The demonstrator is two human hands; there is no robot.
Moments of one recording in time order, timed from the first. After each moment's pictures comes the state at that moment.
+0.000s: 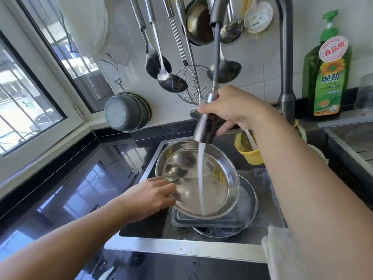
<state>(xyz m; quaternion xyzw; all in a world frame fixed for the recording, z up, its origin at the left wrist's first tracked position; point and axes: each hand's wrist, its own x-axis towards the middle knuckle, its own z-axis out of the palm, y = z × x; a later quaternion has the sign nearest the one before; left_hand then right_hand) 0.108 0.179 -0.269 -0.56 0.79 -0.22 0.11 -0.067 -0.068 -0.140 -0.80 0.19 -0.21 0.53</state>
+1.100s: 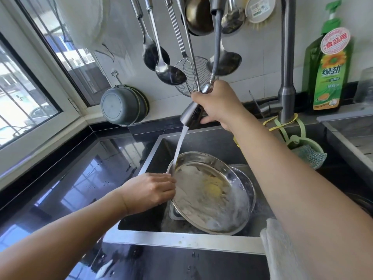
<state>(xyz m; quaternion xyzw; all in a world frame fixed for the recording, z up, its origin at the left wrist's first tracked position) 0.119 0.179 -0.277 -0.51 0.83 -0.22 0.08 -0.026 -0.062 -0.162 -0.69 0.20 -0.35 0.60</state>
